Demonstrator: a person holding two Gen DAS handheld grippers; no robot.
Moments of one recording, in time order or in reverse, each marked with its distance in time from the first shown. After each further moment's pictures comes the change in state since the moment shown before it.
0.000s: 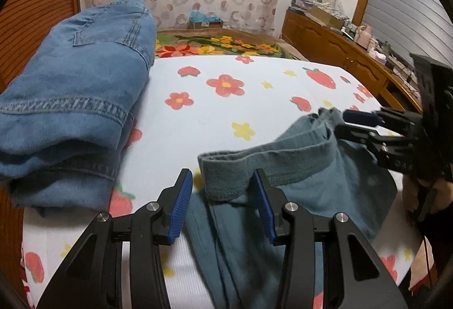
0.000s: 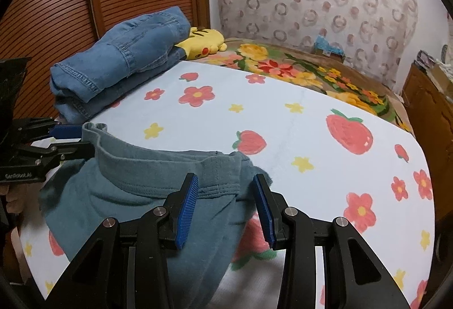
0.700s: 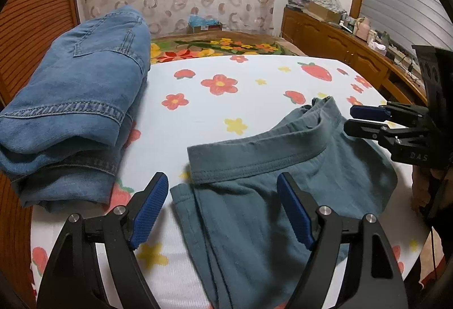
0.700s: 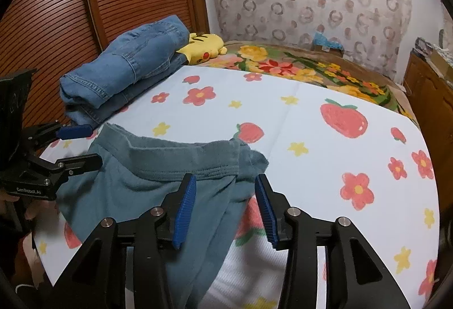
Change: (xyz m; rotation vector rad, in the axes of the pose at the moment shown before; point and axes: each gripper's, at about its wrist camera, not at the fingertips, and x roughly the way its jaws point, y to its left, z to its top) left arm -0.011 -0.014 -0.010 0.053 -0.015 0.034; right arm -0.018 -0.009 -0.014 0.053 -0.014 0.049
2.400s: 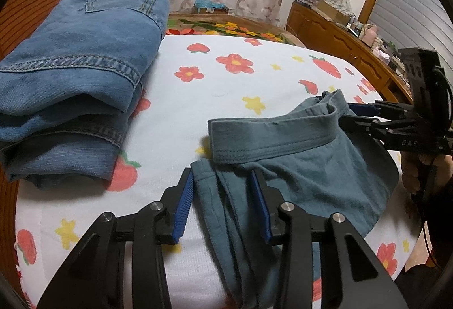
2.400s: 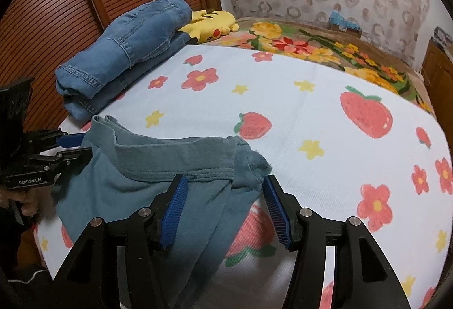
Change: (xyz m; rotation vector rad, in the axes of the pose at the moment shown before) left arm 0.011 0.025 -0.009 -0.108 0.088 -0.067; right arm 0.043 -0.016 0.021 0.008 0.113 0.091
